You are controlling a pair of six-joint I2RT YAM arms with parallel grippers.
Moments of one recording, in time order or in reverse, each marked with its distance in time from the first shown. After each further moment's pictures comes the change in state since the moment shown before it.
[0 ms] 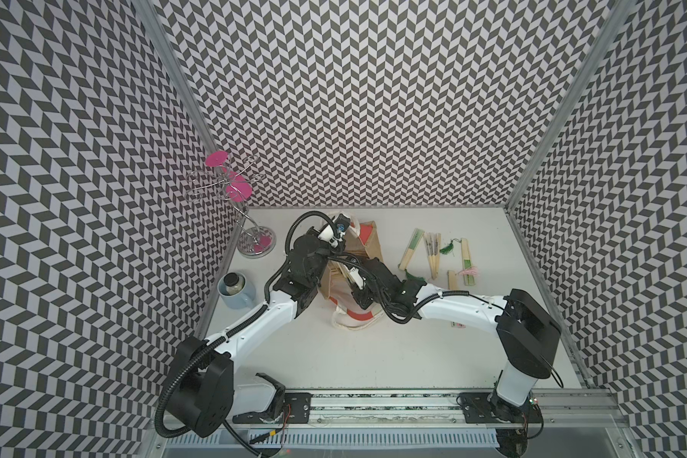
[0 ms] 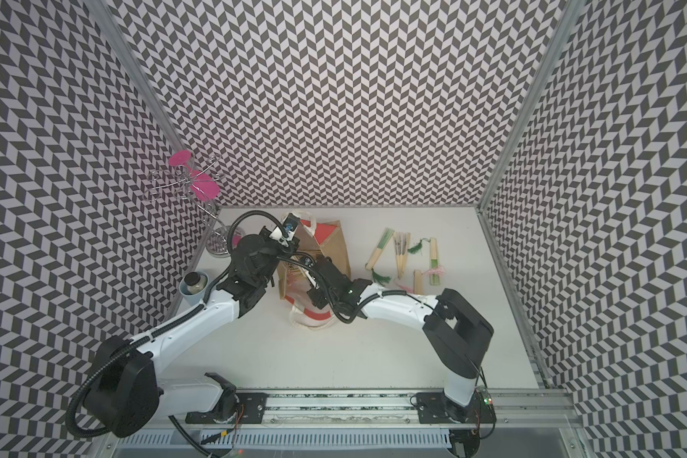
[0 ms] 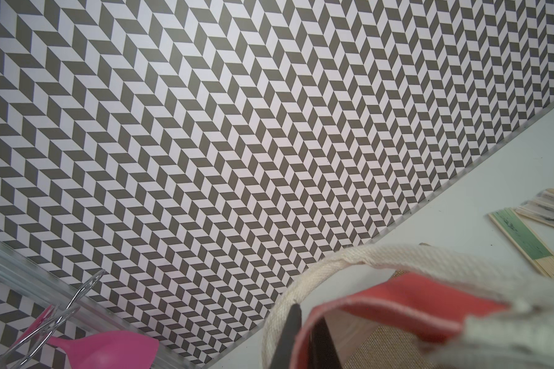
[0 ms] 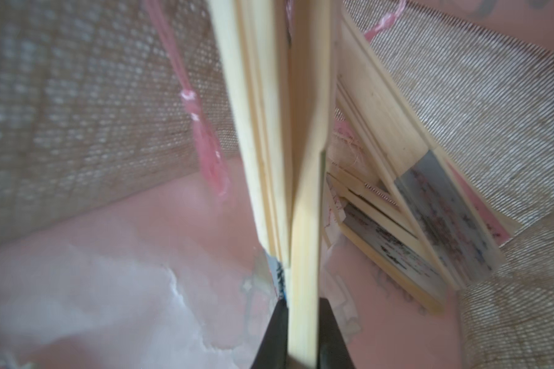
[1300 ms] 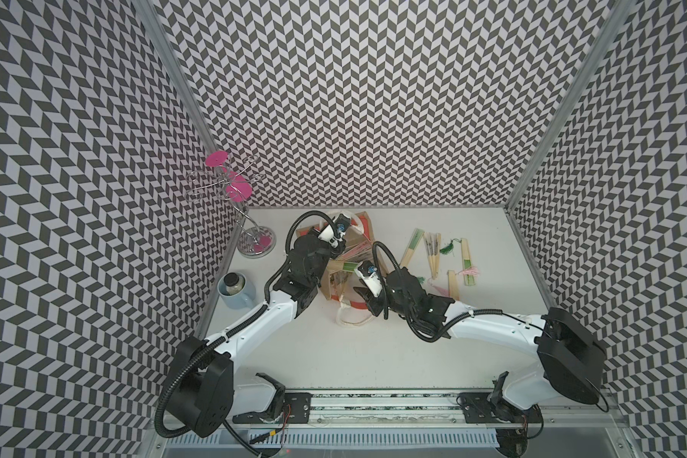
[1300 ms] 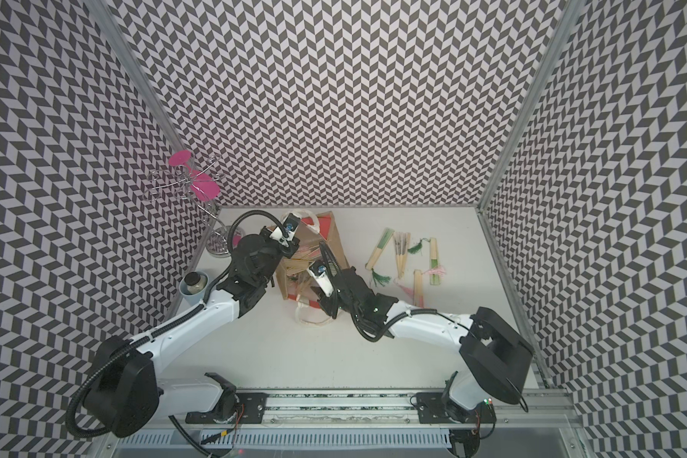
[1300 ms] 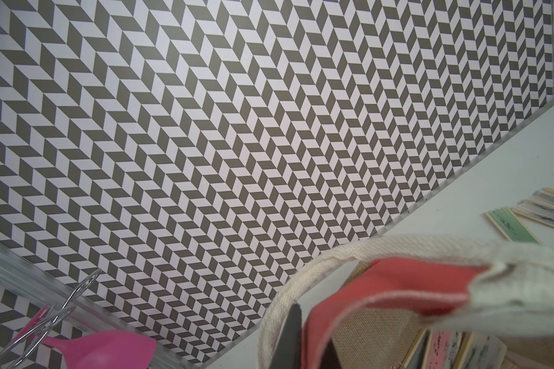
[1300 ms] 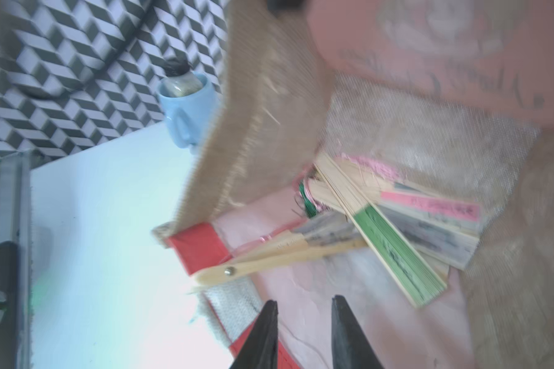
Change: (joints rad) left arm -0.004 0.000 0.002 -0.009 0.016 -0.005; right arm 0.021 -0.245 -0.270 0.330 -0.080 -0.084
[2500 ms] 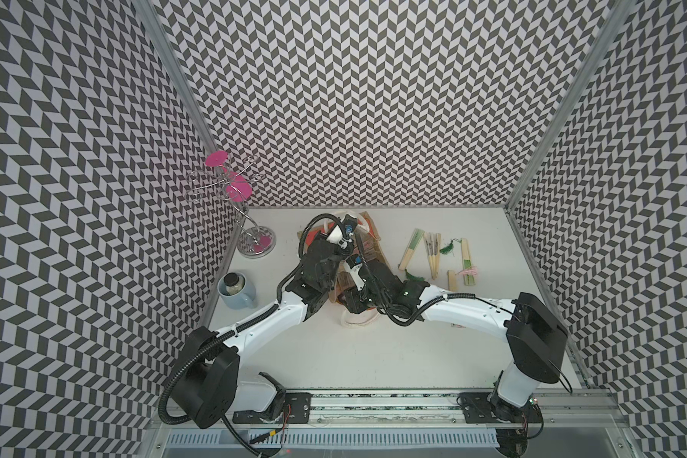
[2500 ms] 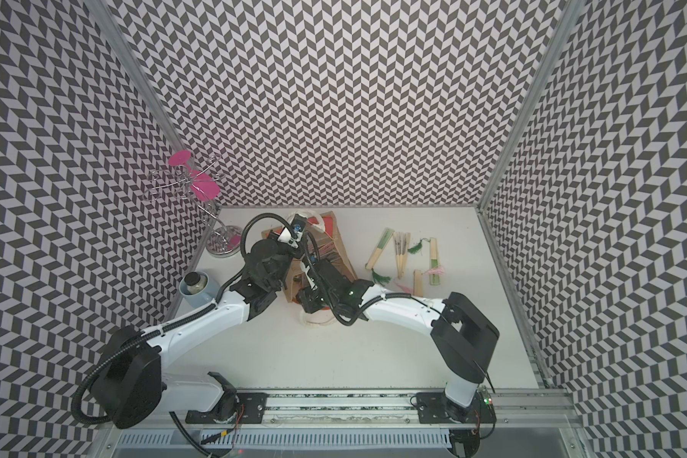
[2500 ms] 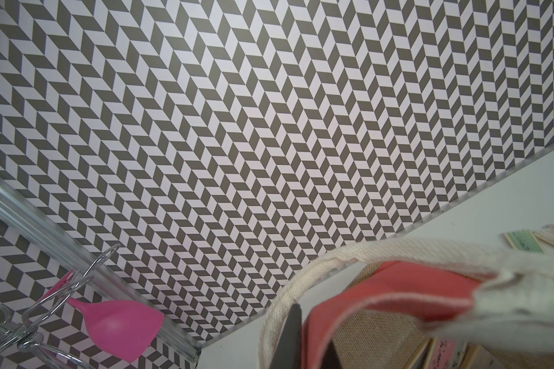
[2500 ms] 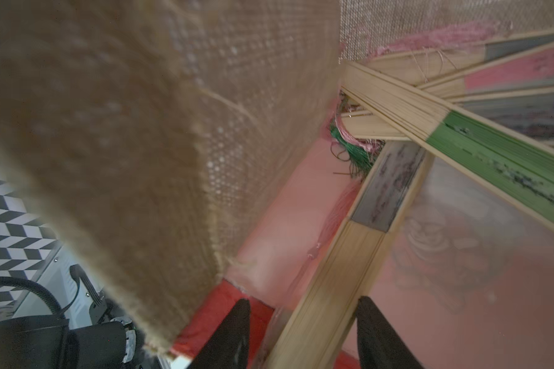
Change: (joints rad) left arm -0.111 0.048 -0.002 0.089 -0.238 -0.049; right arm 0.011 0.207 0.297 -0.412 -0.110 0.475
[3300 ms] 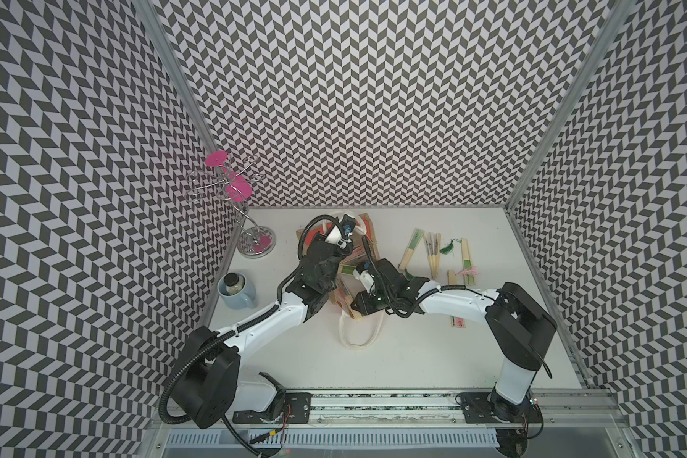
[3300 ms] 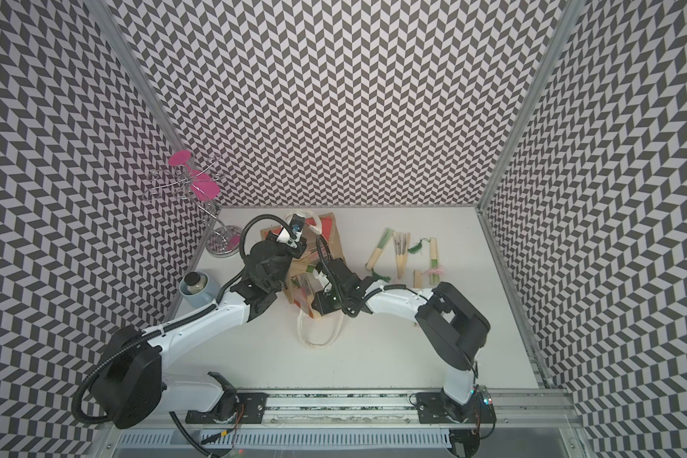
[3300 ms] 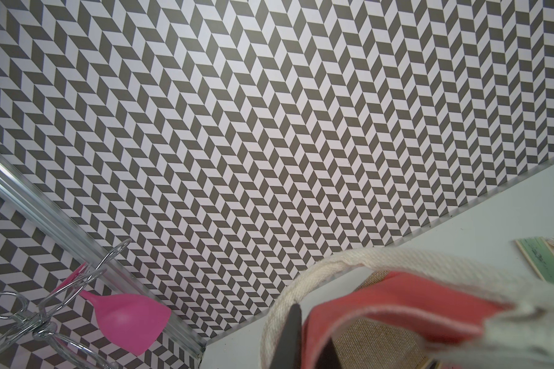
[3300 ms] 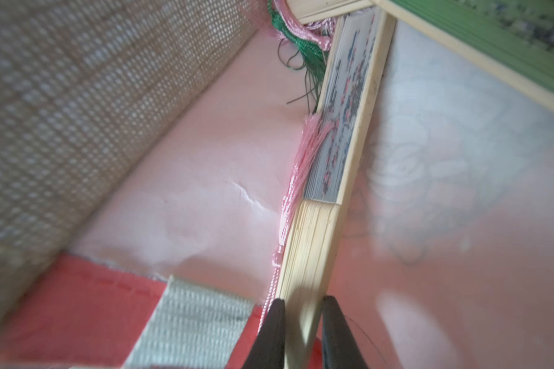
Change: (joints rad) left arm 0.000 0.000 -0.011 0.033 -0.026 0.003; right arm -0.111 0.085 -0.074 0.035 -0.295 0.033
